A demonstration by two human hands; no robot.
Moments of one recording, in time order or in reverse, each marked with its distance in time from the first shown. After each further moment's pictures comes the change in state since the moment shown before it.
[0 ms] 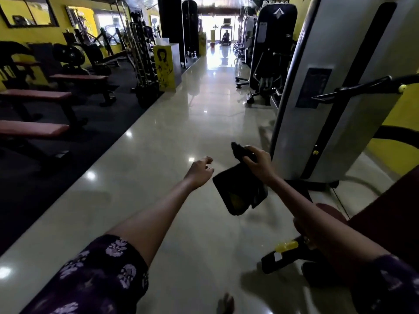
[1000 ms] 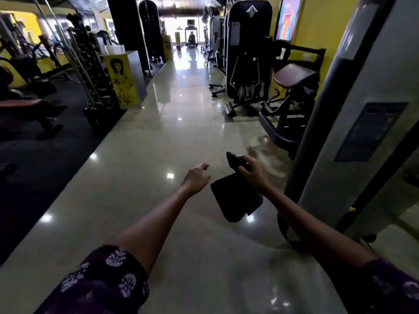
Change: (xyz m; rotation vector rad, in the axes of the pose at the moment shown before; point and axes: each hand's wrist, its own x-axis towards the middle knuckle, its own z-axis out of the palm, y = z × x) left_hand 0.707 -0.052 0.012 0.101 -0.141 0.059; right_hand 0.603 0.289 0.134 -0.036 0.075 0.157
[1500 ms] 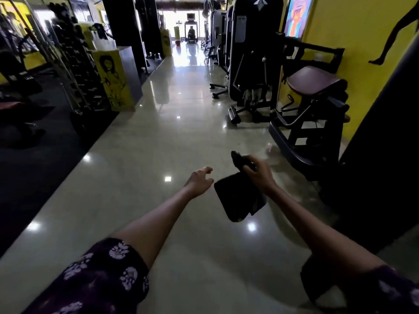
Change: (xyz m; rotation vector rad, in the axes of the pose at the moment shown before) left_hand 0.364 -0.057 -0.017 0.030 -0.101 -0.010; right_hand 0.333 0.116 0.085 0.018 -0.004 0.041
